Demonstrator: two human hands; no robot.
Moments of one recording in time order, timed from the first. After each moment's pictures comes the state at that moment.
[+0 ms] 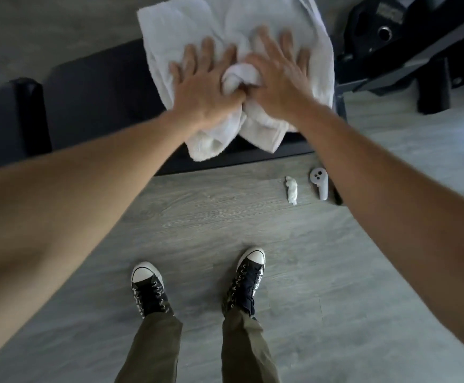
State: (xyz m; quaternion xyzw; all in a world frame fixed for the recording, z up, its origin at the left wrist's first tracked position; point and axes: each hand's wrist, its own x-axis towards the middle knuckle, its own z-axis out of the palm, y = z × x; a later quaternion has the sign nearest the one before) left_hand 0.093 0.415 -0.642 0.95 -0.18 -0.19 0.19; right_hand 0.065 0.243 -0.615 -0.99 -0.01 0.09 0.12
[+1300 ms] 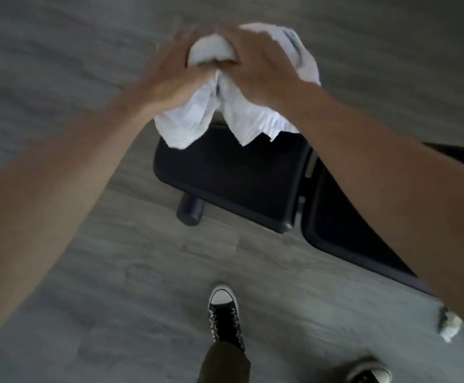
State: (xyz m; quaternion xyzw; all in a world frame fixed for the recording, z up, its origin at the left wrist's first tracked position) left_hand 0.210 0.995 -0.623 0.93 0.08 -0.08 0.35; right_hand 0.248 0.820 -0.603 -0.91 -0.29 0.10 0.28
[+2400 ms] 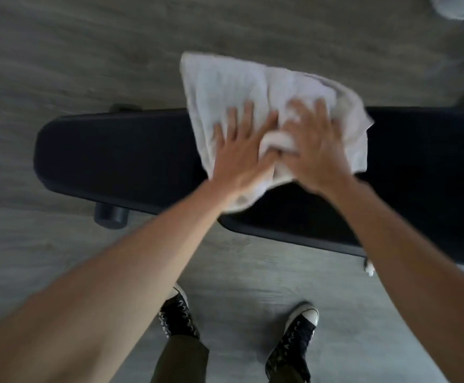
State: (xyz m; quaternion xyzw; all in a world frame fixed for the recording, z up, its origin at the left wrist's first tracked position) left_hand 0.139 0.694 -0.718 0.93 -0.07 -0.19 0.31; right_hand 0.160 0.539 -0.667 -0.98 -0.11 0.15 0.03
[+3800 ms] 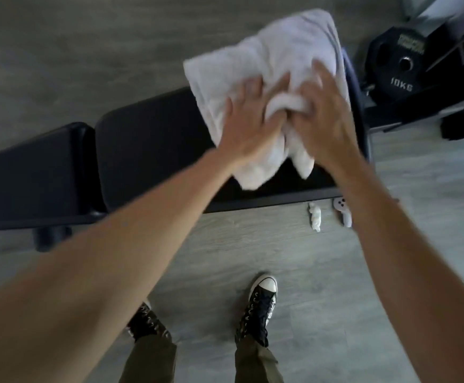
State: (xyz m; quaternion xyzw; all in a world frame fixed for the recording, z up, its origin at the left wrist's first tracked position) left_hand 0.119 0.419 -0.621 0.88 -0.19 -0.20 0.39; right_hand 0.066 0.271 -0.574 -0.96 0.07 -0.03 0.27
